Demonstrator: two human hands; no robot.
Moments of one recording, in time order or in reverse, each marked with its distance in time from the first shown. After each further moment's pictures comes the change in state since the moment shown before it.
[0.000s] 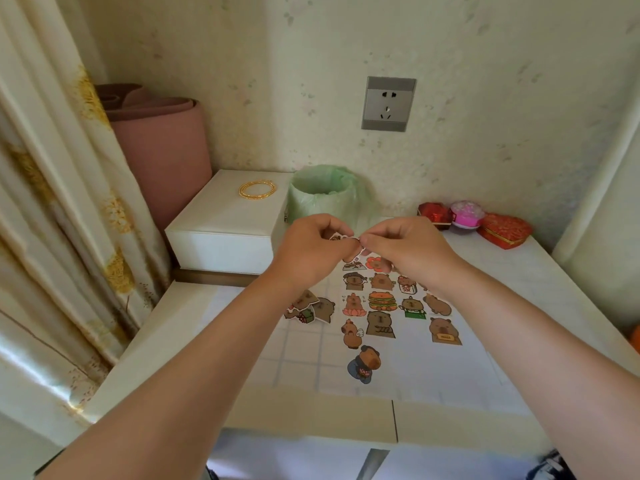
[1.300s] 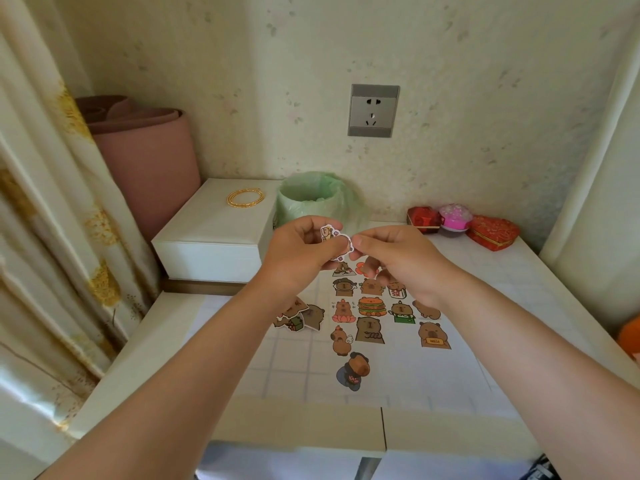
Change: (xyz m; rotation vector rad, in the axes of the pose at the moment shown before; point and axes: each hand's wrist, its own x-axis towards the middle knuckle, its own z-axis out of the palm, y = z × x) left_hand -0.009 0.008 0.003 -0.355 -0.022 -0.022; right_hand -0.002 0.003 -0.003 0.268 -0.085 0.080
